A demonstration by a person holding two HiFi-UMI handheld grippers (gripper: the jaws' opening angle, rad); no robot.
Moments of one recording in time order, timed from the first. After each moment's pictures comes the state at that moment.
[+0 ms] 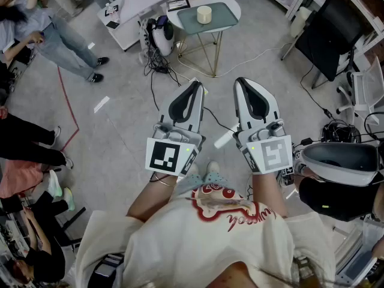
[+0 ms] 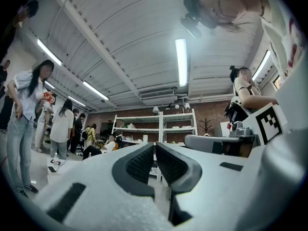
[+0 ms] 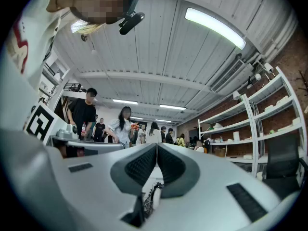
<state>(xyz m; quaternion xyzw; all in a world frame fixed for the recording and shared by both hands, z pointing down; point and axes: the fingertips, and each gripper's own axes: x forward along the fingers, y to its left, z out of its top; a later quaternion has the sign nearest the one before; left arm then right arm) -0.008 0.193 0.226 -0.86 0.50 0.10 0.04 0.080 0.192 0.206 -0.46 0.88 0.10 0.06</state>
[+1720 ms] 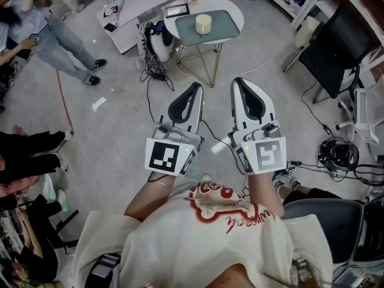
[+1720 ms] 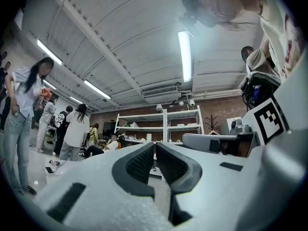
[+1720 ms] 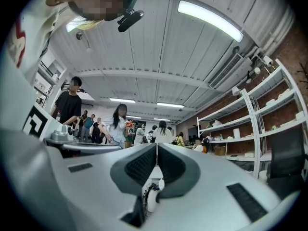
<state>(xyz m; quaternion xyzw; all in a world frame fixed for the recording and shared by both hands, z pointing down) 0.012 0.086 0.246 -0.85 0.52 0.09 0.04 0.095 0.077 0.221 -0.47 0.88 0.07 0.06</state>
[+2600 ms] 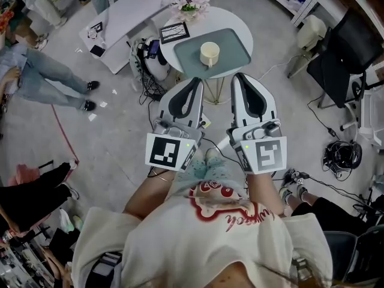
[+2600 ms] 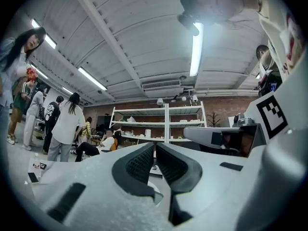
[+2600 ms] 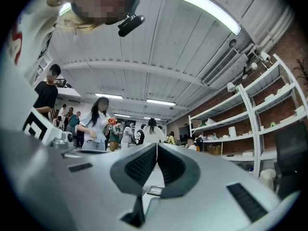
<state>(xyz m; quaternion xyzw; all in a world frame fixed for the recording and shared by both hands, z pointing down) -0.057 -0.174 0.251 -0.88 0.47 0.08 0.03 0.023 -0.169 0.213 -0.51 0.85 0.07 0.07</state>
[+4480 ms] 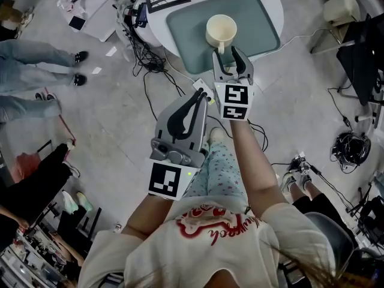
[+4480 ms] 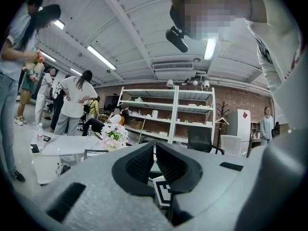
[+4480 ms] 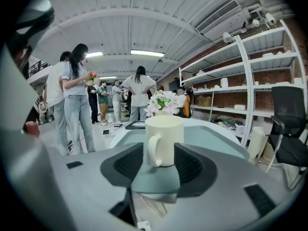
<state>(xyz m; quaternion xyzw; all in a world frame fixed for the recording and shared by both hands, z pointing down) -0.051 -0.246 0.401 -0.86 0.50 0.02 -0.09 0.002 -0.371 0.564 -0.56 0.81 -0.11 -0.13</state>
